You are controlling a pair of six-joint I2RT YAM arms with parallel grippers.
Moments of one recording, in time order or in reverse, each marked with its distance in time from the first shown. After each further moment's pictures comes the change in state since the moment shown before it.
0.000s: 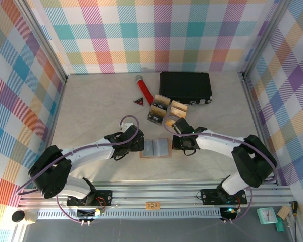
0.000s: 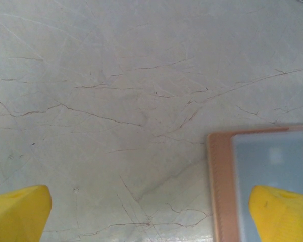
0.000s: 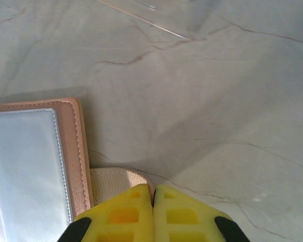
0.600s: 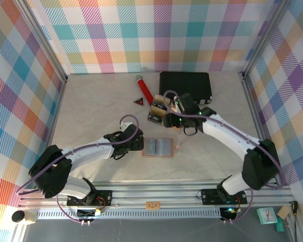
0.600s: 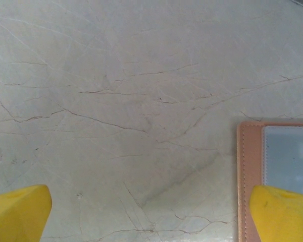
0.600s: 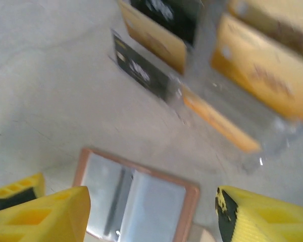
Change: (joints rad) left arm 0.027 -0.002 0.000 0.009 0.004 0.011; right arm -0.085 0.026 0.443 -0.165 -0.132 -0.315
